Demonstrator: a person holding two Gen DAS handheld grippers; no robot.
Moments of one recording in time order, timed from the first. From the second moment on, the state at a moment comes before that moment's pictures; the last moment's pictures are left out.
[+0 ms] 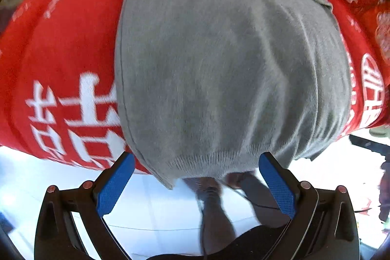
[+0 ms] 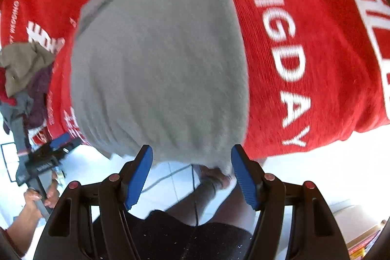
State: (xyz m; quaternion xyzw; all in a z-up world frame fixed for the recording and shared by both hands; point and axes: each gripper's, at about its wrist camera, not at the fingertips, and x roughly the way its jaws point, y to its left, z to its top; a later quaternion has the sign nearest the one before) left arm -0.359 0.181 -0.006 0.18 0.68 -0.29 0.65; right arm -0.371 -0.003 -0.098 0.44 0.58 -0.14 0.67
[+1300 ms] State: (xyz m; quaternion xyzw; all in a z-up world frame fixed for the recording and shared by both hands) left arm -0.350 0.202 -0.052 0.08 0.71 -0.40 0.57; right arm -0.368 0.022 -0.169 0.56 0.54 0.00 0.63
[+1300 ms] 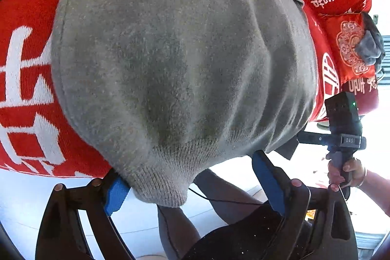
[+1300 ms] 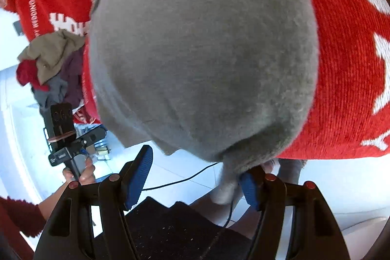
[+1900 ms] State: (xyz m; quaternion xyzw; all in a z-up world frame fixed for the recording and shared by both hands) left arm -0.307 0.193 0.029 0.02 0.68 -0.43 0.59; right arm -0.366 0.009 -0.095 0.68 0.36 0.02 0.64
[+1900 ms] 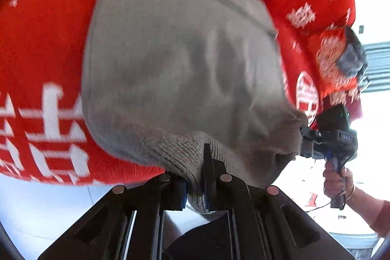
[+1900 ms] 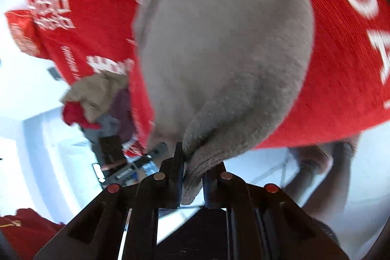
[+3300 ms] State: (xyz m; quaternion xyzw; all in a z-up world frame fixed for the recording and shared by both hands) left arm -0.059 -0.012 0.038 0.06 0.61 -0.27 0.74; right arm -0.118 -0.254 -0.084 0.65 0.37 0.03 0.67
